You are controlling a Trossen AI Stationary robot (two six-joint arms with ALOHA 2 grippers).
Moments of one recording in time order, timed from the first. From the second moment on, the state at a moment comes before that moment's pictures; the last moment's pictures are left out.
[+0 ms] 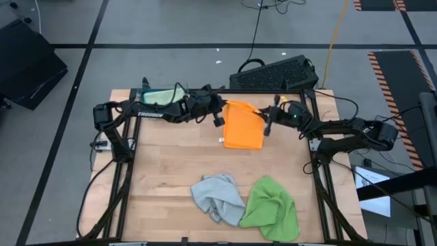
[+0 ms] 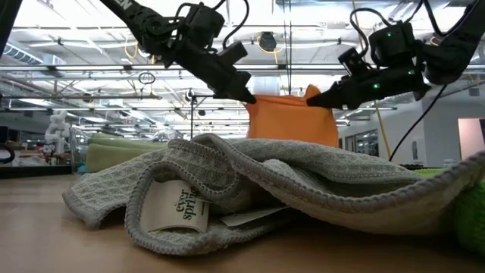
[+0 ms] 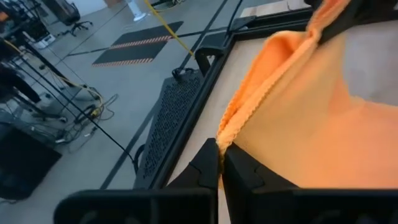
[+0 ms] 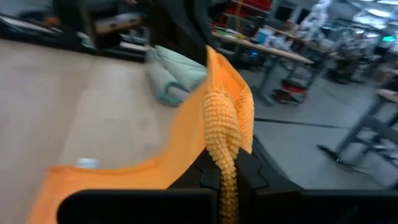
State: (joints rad) left arm 0.36 1.74 1.09 0.26 -0.20 0.32; right arm -0.59 1.22 0.25 0.79 -0.22 -0.33
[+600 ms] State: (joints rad) left arm 0.33 1.74 1.09 0.06 0.00 0.31; right arm -0.64 1.22 0.25 0.68 -0.45 -0.20
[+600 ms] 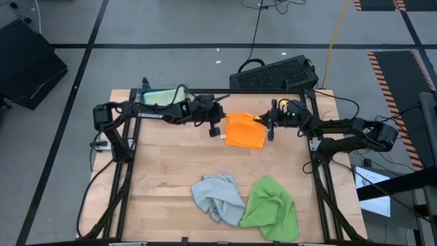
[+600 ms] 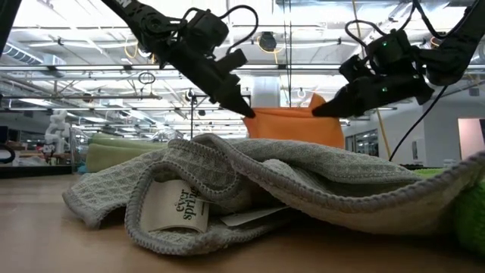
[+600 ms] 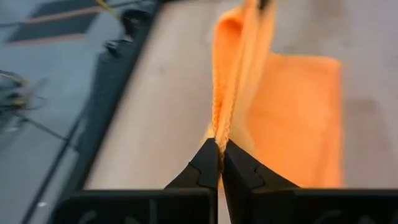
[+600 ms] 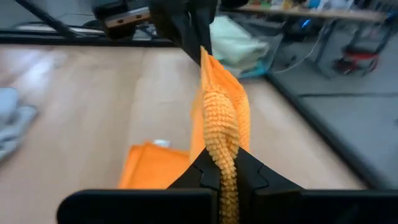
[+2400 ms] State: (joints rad) left arm 0.18 1.82 1.09 0.01 0.03 0.20; right arm -0.42 1.22 0.15 0.54 -0.32 -0.13
